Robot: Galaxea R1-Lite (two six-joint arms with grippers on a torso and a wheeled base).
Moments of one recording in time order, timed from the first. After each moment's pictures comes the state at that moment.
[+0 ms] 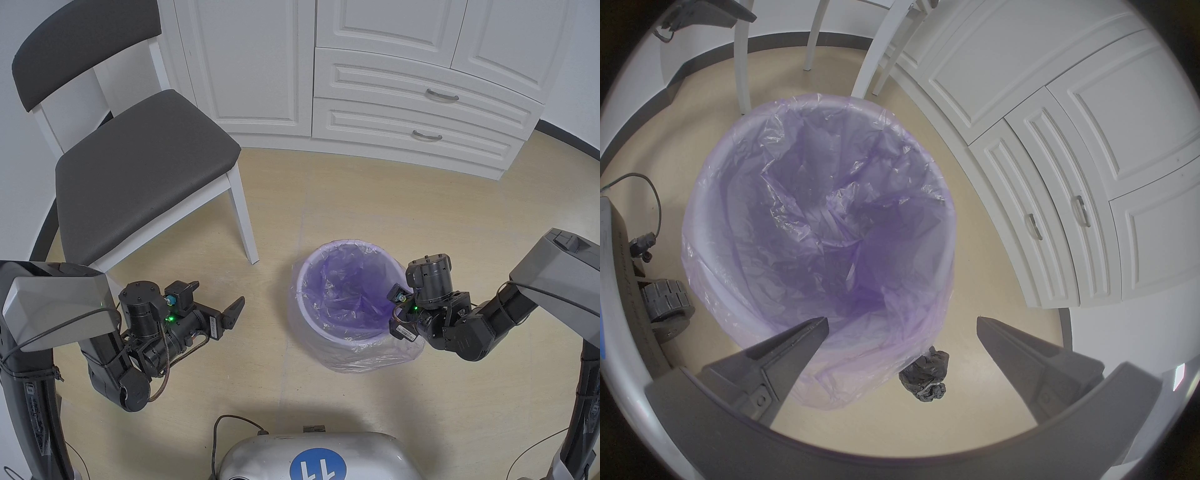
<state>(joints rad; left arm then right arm) -0.32 2.23 -0.56 -1.54 -0.07 0.05 0.48 2.18 -0.98 -0.66 -0.49 -0.72</state>
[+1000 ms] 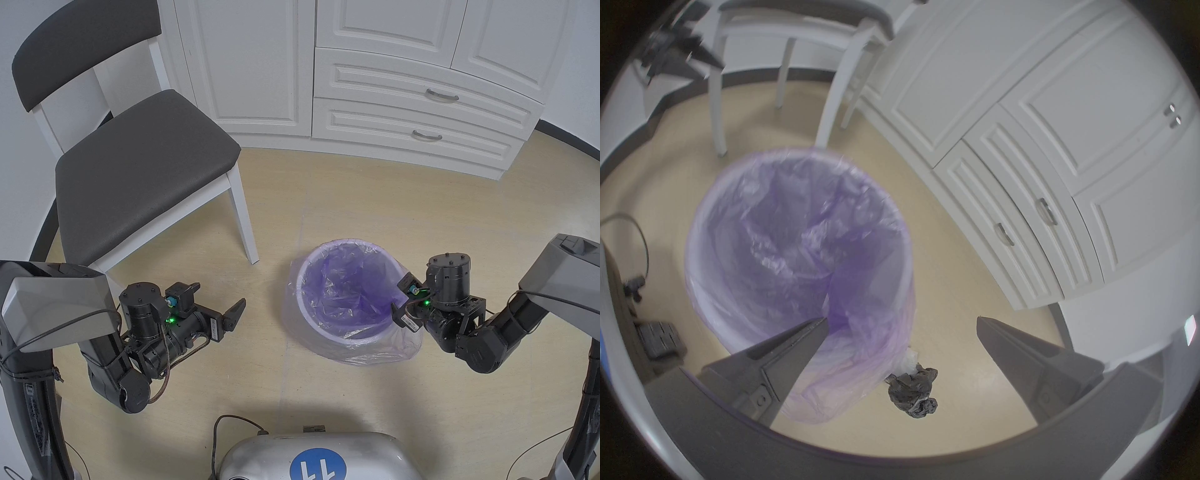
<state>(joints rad) -0.33 2.23 -0.55 -1.54 -0.07 0.05 0.47 2.14 -0.85 -0.95 -0.48 -0.70</state>
